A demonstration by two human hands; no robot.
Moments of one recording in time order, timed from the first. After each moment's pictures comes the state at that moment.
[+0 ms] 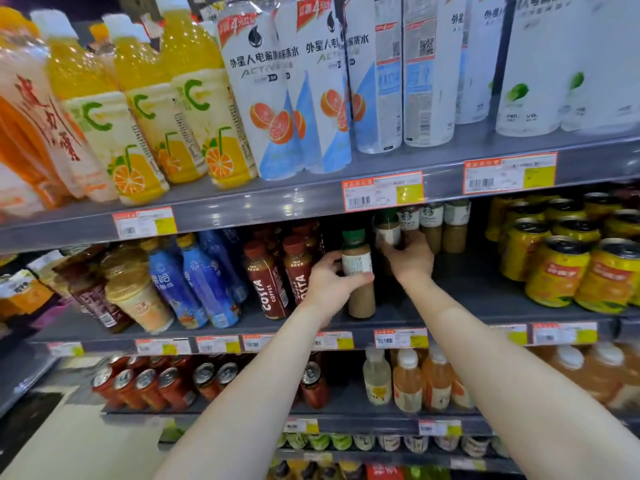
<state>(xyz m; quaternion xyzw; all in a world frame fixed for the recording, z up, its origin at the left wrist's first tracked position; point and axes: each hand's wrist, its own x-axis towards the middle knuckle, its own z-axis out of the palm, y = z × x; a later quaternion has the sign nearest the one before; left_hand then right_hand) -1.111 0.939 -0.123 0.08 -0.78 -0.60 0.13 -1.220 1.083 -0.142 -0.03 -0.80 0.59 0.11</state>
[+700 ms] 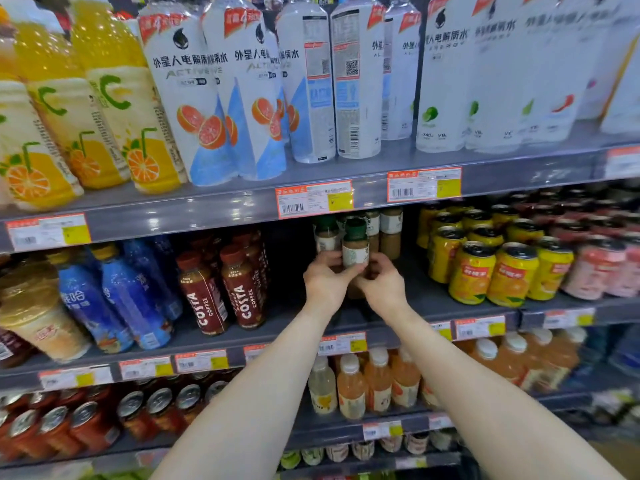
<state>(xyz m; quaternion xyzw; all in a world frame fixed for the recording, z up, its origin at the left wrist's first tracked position) -1.158 1.035 -0.133 0.07 -0.79 -0.59 0.18 -1.180 1.157 -0.162 0.04 -0.80 0.59 0.11</state>
